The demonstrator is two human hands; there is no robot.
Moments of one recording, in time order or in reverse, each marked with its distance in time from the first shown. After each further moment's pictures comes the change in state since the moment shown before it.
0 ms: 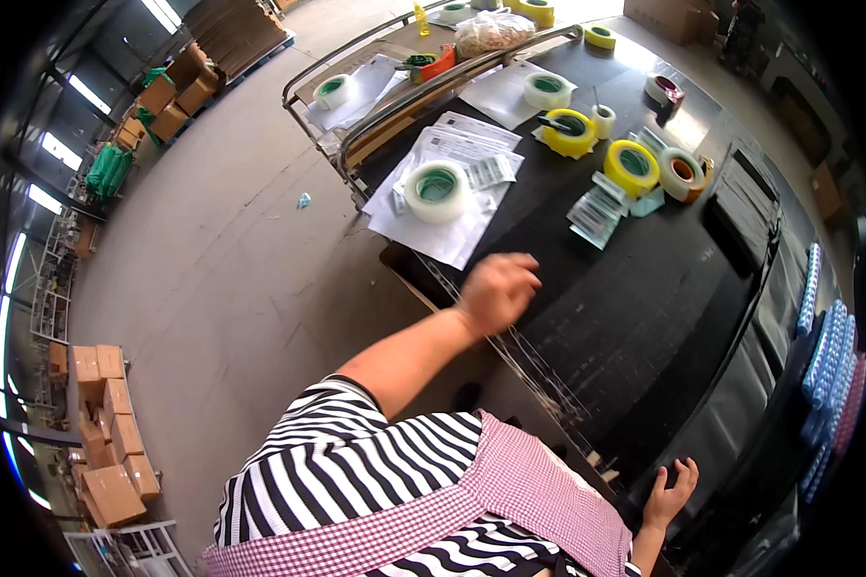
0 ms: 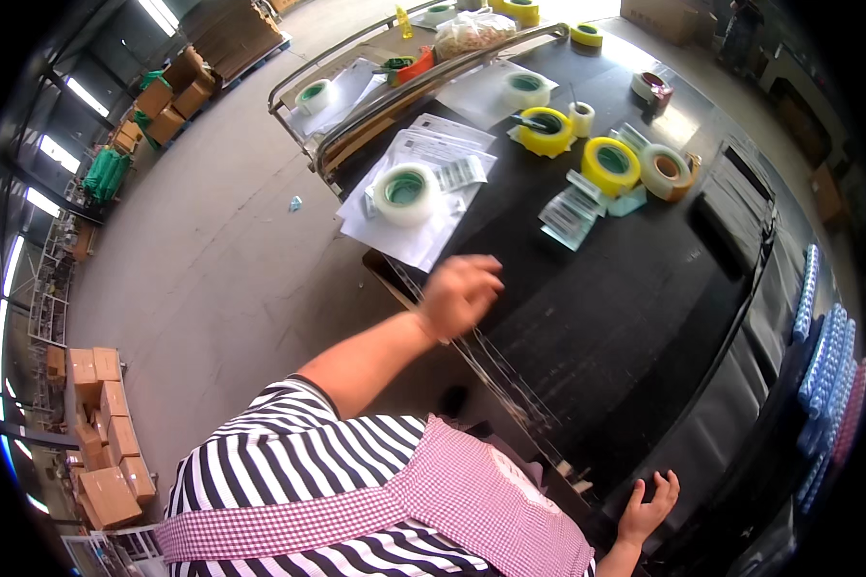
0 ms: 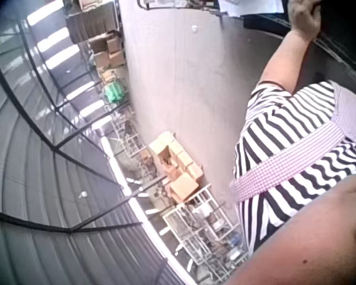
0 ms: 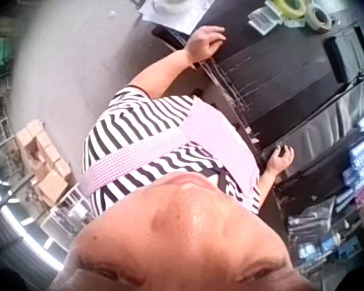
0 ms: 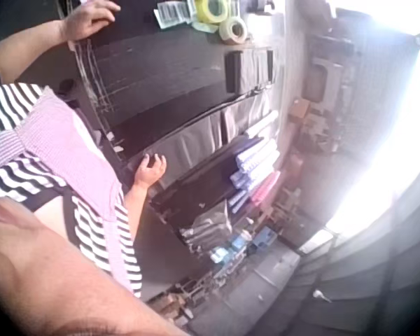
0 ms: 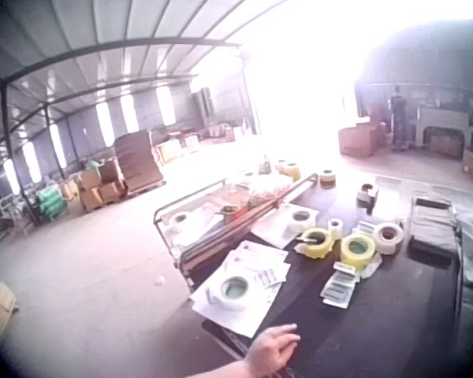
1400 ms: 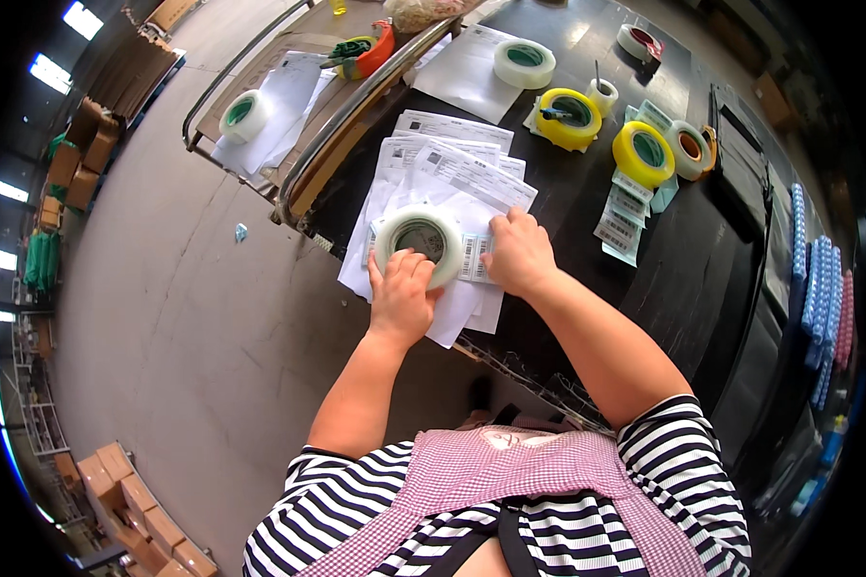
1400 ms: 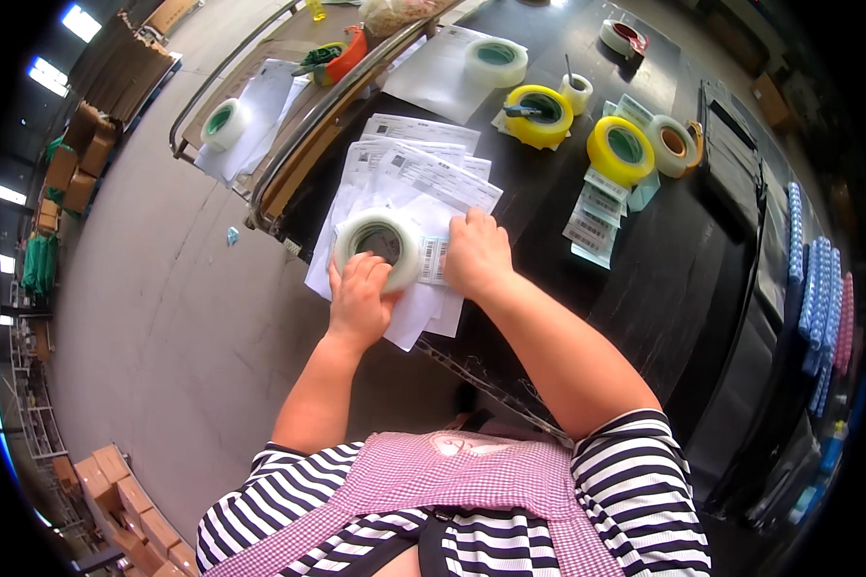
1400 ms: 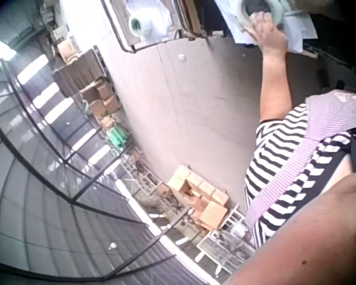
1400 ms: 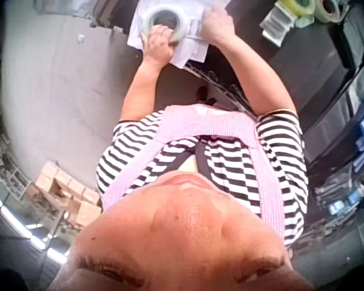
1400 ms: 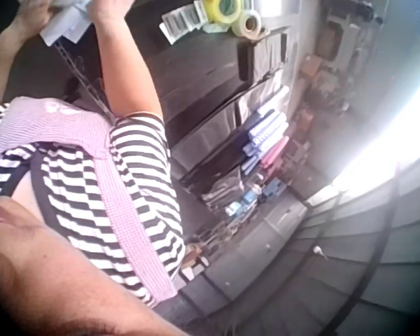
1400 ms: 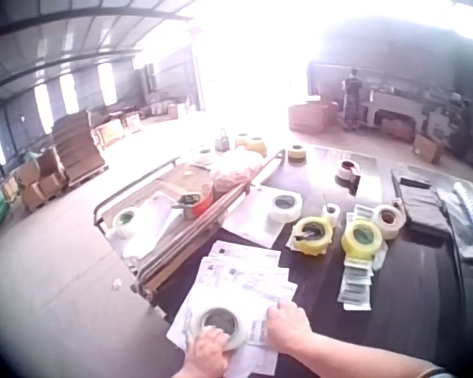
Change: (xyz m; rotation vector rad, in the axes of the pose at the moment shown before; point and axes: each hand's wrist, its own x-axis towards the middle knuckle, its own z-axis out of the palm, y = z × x) left_hand 0.000 -0.193 -0.122 0.420 -0.302 -0.249; right_hand 0.245 -0.563 0.213 -0.058 -0.568 -0.401
